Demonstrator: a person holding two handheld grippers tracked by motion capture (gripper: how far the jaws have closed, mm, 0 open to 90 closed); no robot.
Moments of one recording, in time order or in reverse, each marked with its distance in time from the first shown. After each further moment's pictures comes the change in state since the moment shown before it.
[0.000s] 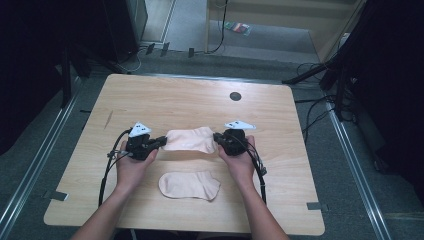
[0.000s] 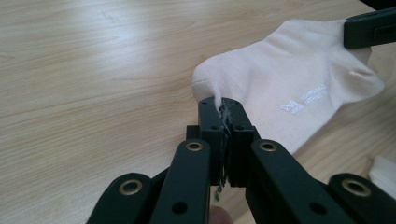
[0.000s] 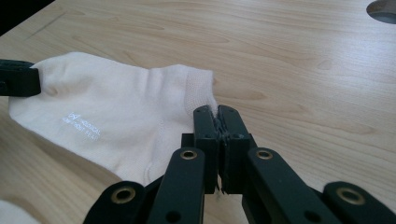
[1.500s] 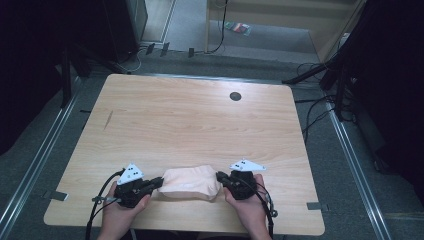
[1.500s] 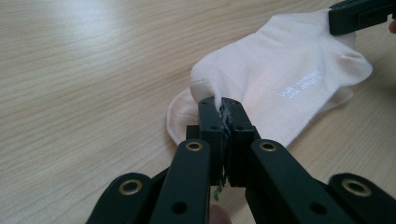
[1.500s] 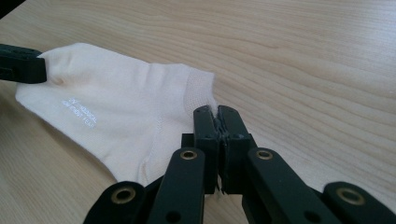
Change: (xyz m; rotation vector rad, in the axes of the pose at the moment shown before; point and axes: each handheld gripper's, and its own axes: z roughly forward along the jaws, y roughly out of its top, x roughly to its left) left arm -0.060 -0.074 -0.069 0.081 -0.082 0.025; right arm 0.040 -0.079 -0.077 0.093 0.079 0.000
